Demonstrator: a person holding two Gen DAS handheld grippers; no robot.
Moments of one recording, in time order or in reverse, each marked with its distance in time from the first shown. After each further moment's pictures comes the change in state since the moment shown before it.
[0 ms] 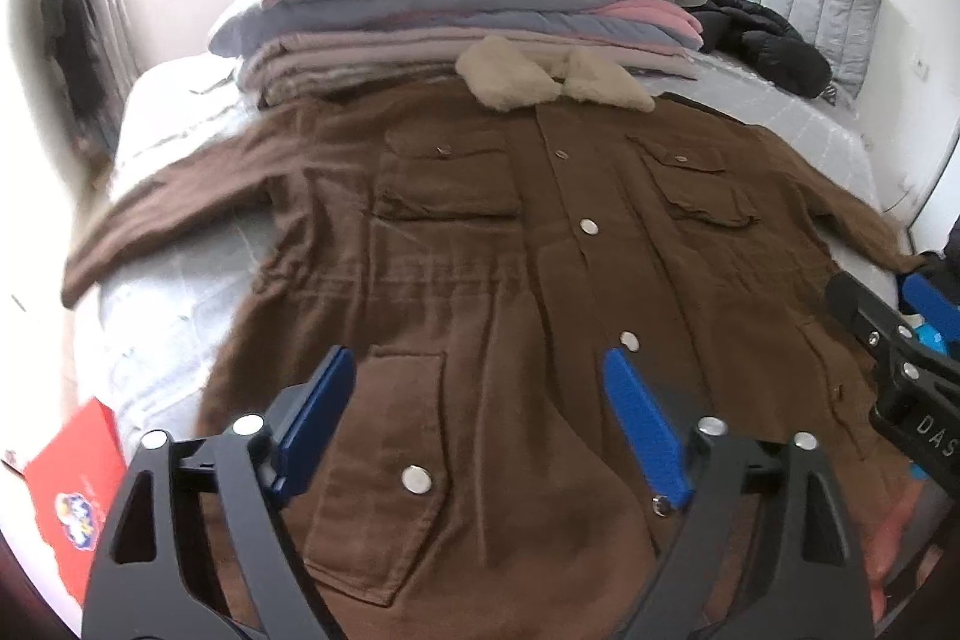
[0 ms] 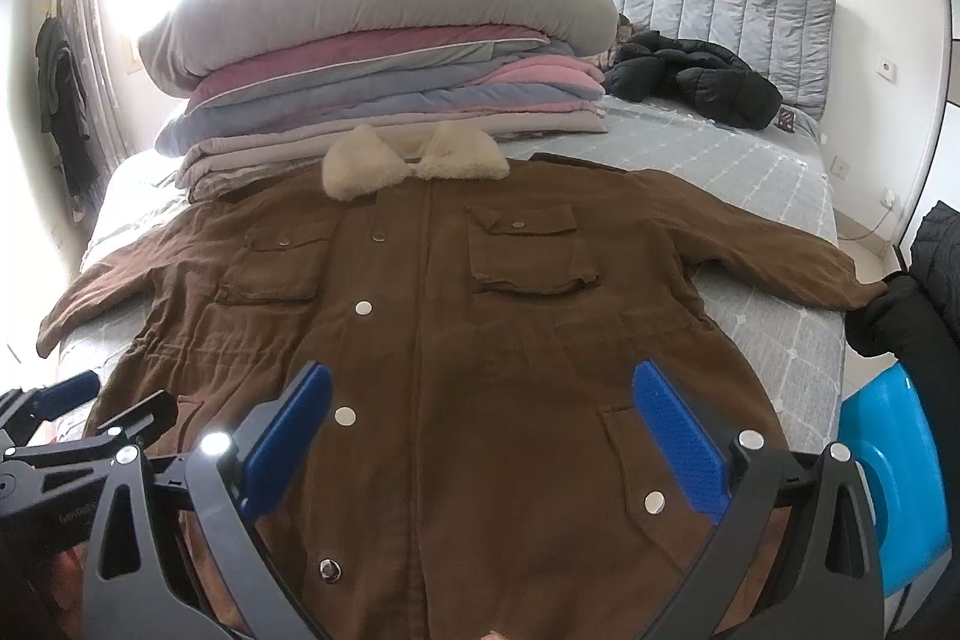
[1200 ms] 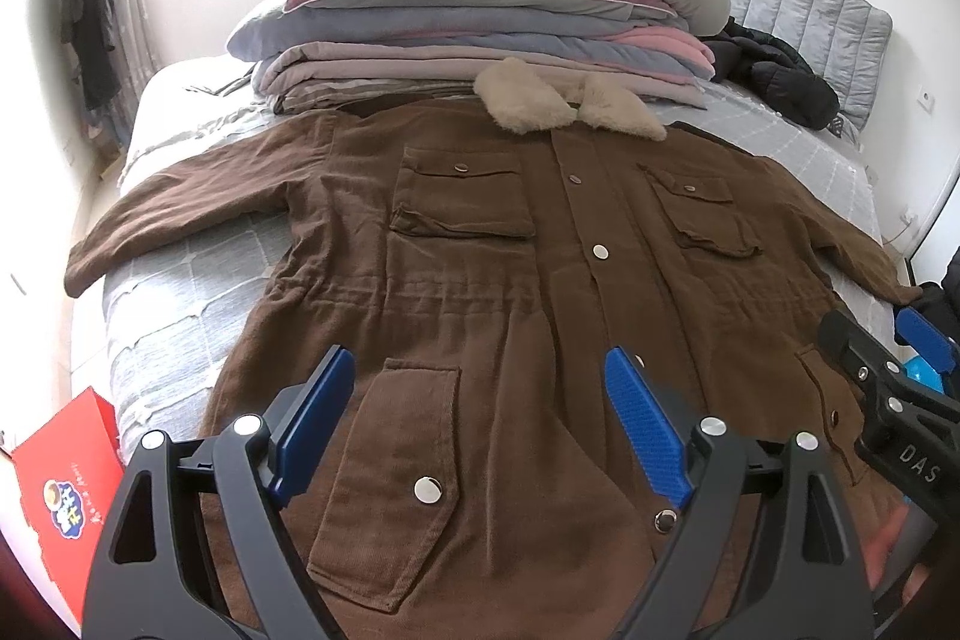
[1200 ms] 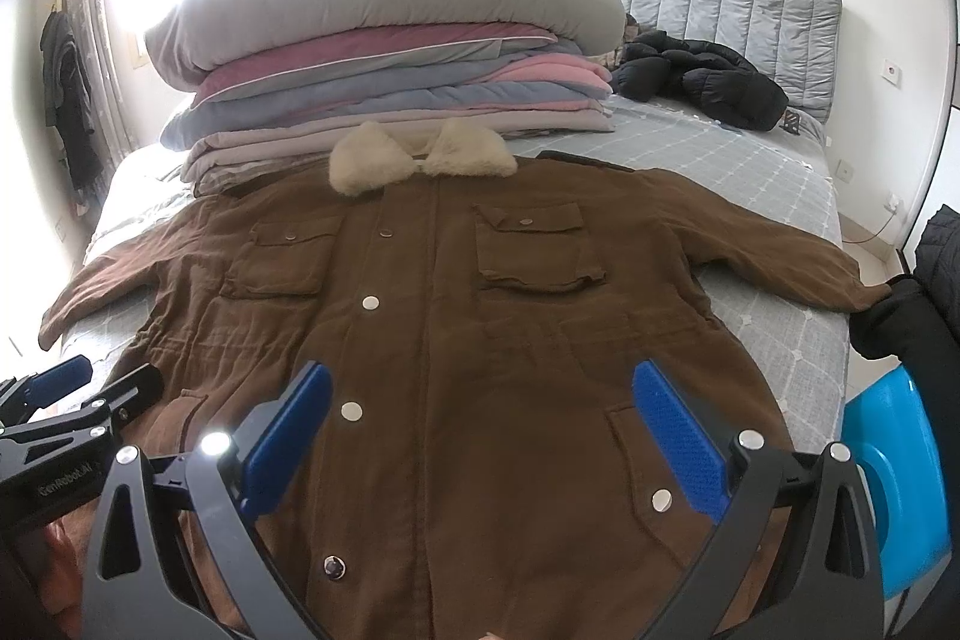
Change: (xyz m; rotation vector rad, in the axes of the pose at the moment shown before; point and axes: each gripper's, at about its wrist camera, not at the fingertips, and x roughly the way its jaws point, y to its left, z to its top) left arm -0.008 0.007 -0.001 -0.042 -0.058 0.028; right arm 0.001 0.003 -0.003 -0.010 0.004 0.009
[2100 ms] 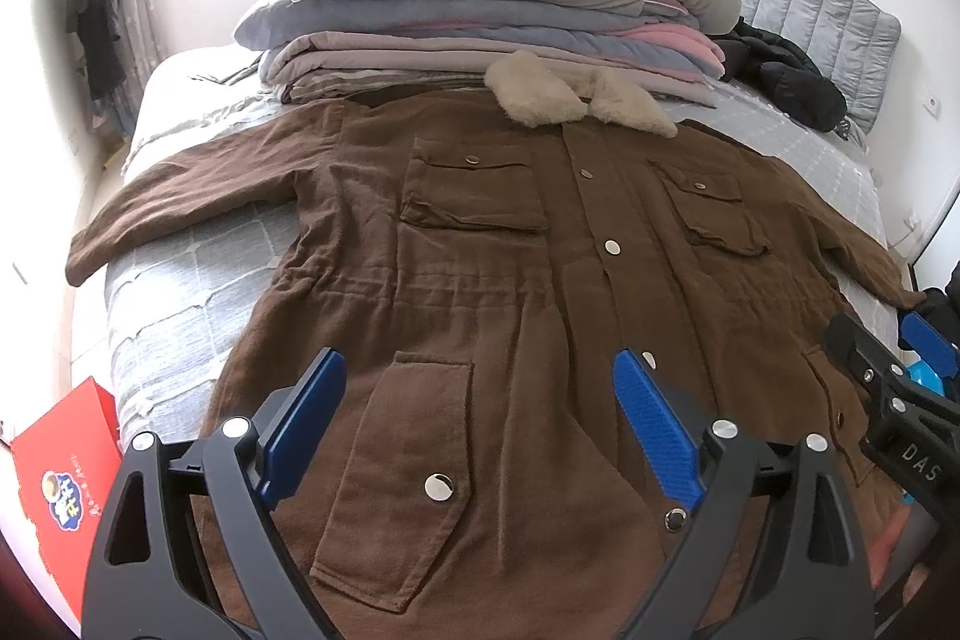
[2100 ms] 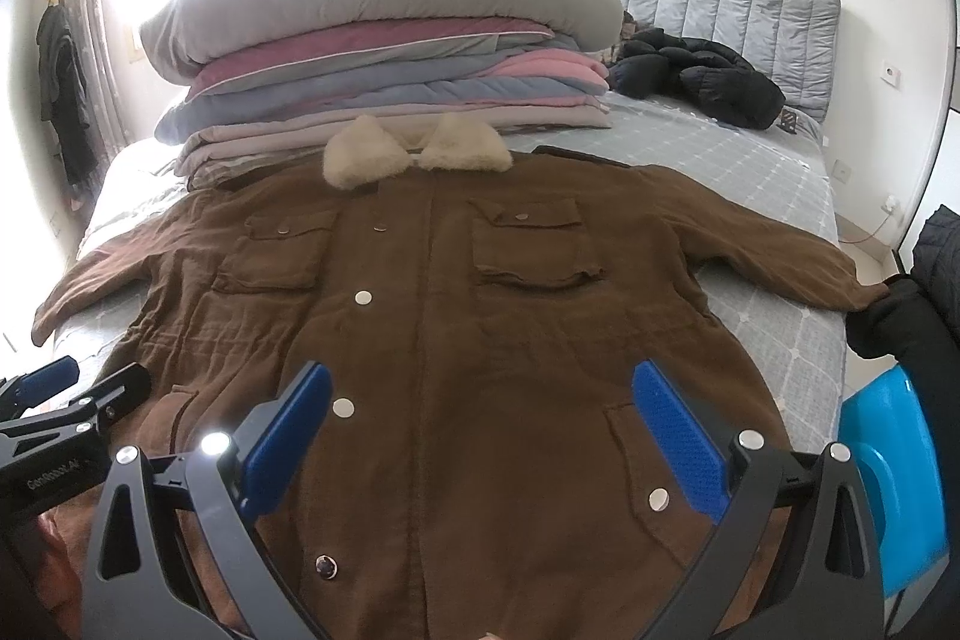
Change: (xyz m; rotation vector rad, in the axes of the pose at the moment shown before) left arm 0.007 0.007 -0.003 -0.013 0.018 0.011; right arm 0.004 -0.001 -0.002 -0.004 0.009 -0.014
